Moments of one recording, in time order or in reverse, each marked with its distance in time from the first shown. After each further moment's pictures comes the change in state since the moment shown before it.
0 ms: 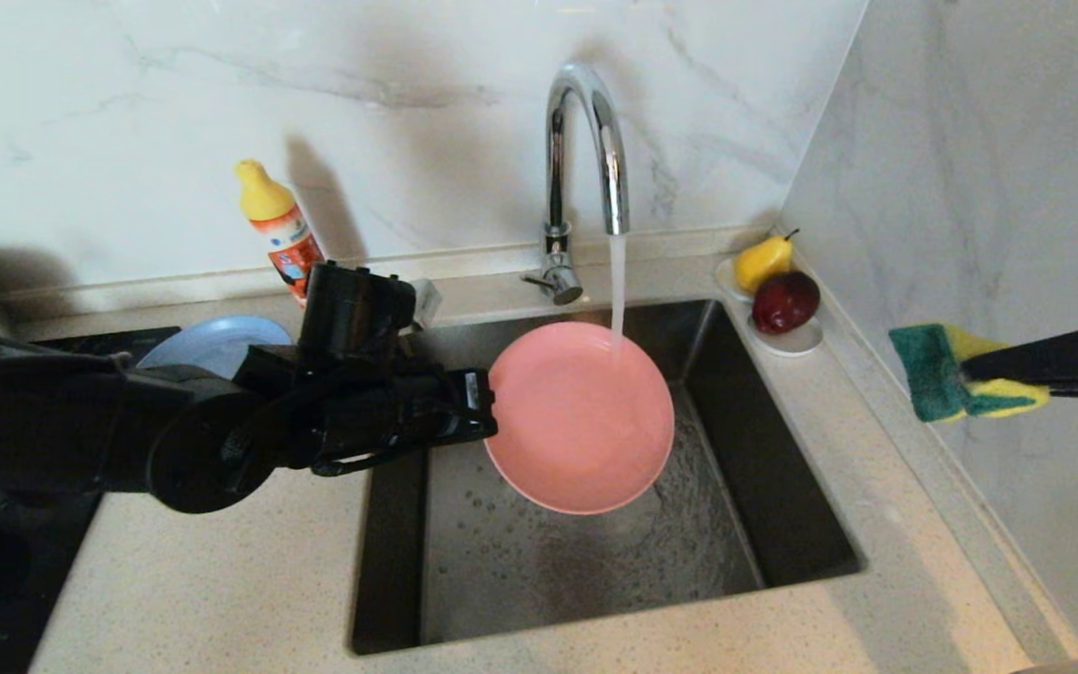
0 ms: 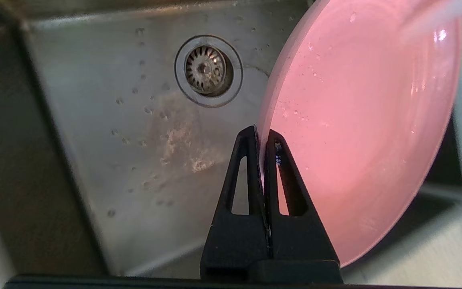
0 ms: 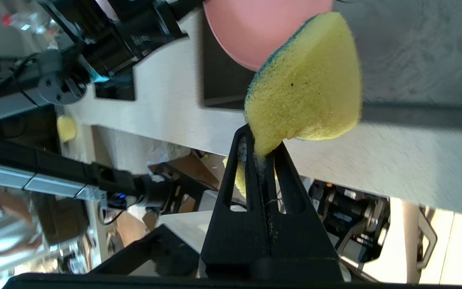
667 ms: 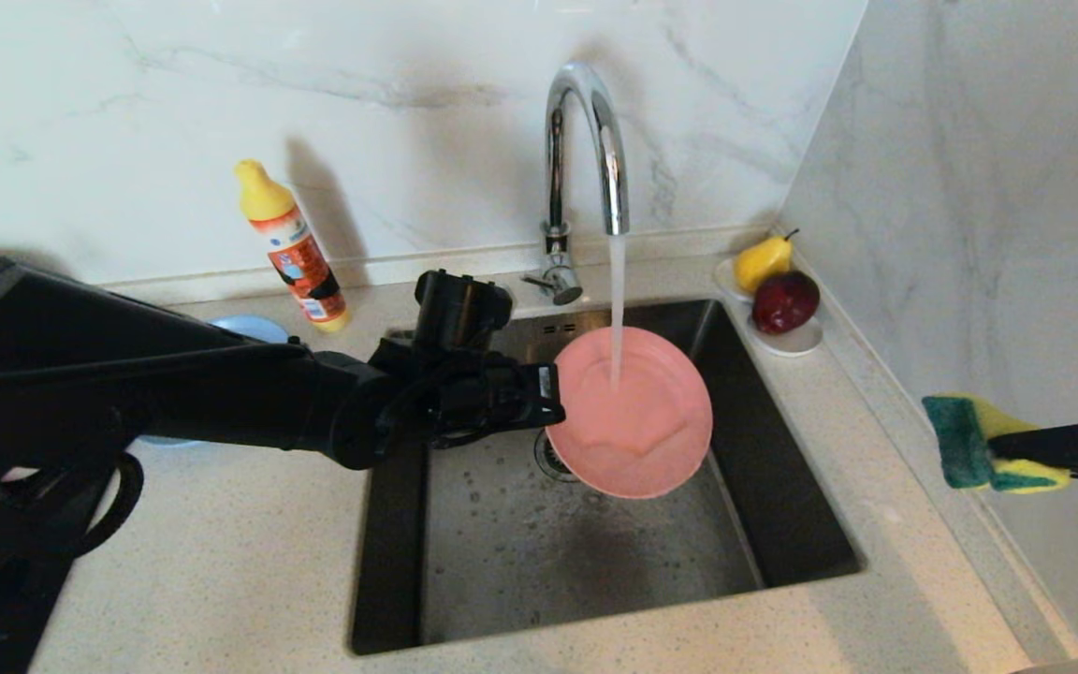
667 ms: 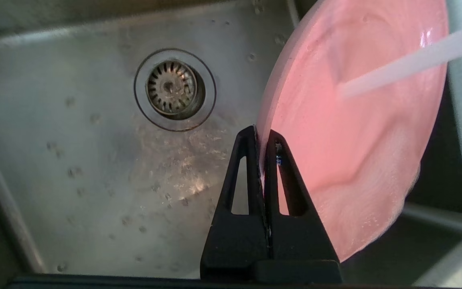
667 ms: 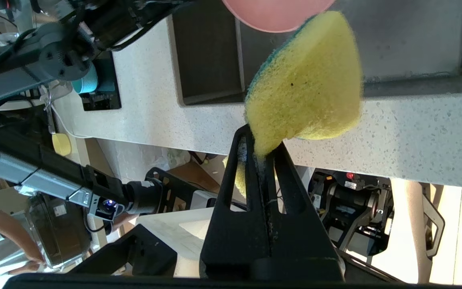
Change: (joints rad) left arm -0.057 0.241 -0.262 0.020 0.007 -0.001; right arm -0.115 -0.103 0.251 -0.114 0.053 0.001
